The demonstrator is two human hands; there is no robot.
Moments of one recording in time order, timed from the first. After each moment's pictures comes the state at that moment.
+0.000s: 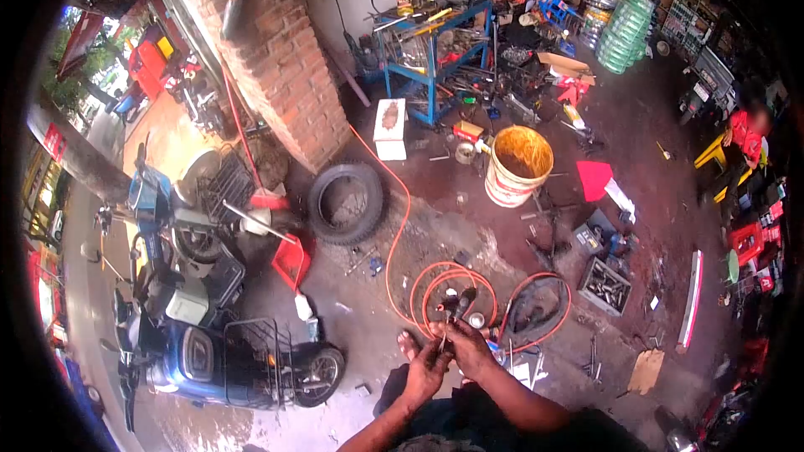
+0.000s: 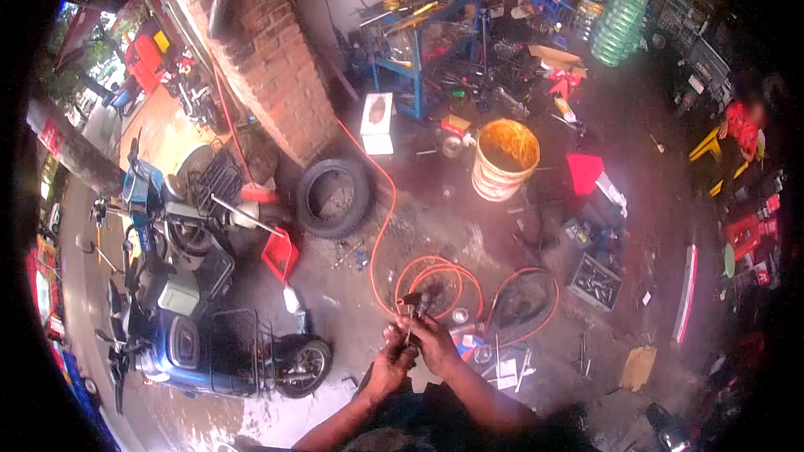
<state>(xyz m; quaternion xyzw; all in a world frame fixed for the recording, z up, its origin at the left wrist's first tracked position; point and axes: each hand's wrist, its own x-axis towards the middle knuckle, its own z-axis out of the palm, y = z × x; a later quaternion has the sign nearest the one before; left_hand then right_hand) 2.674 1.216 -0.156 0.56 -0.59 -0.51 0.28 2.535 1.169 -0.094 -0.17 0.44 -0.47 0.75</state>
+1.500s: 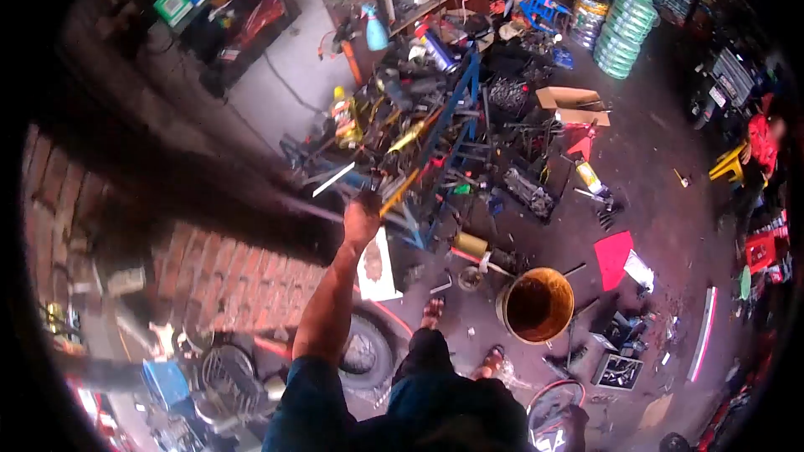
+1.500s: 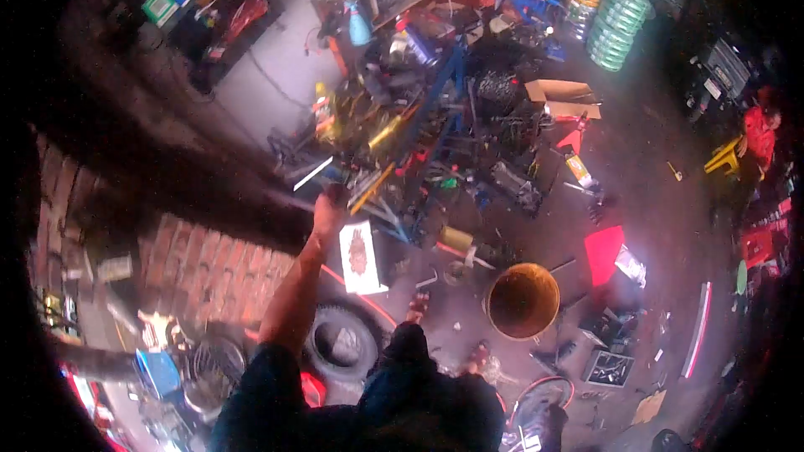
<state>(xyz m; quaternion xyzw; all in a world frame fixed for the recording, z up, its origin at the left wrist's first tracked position) 2.504 0.058 -0.005 0.55 -0.72 -0.30 0.31 2.189 0.820 -0.215 0.08 0.85 -0.32 0.41</state>
